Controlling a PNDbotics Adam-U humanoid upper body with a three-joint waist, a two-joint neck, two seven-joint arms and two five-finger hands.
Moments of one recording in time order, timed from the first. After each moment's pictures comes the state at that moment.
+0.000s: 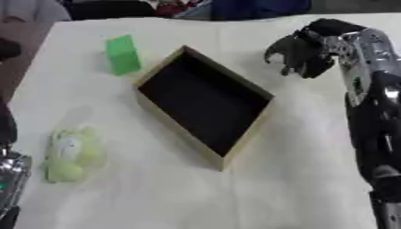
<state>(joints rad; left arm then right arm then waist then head) -0.32 0.26 -0.01 -1.98 -0.23 -0.25 0.53 -1.15 -0.24 -0.17 -0.98 1.40 -0.17 0.61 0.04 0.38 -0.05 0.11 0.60</state>
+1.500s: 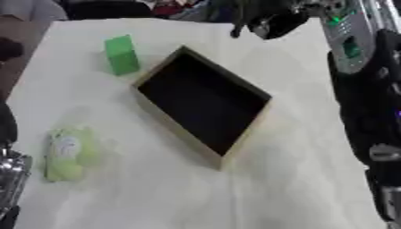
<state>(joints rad) -0.31 0.26 -0.01 -1.98 -0.23 -0.25 0.52 -1.23 -0.25 0.08 -1.23 0.95 -0.28 0.69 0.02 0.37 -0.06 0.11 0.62</state>
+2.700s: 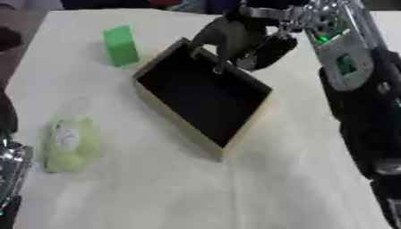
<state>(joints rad) -0.31 0.26 -0.01 -1.98 -0.23 -0.25 0.52 -1.14 -0.28 0.18 -1.27 0.72 -0.30 0.85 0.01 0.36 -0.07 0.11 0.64</state>
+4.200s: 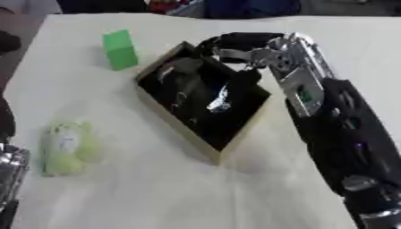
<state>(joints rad) -0.31 0.26 -0.01 -1.98 -0.23 -0.25 0.50 -1.11 -0.20 0.23 -1.19 0.84 -0.38 0.78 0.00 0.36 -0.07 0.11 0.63</state>
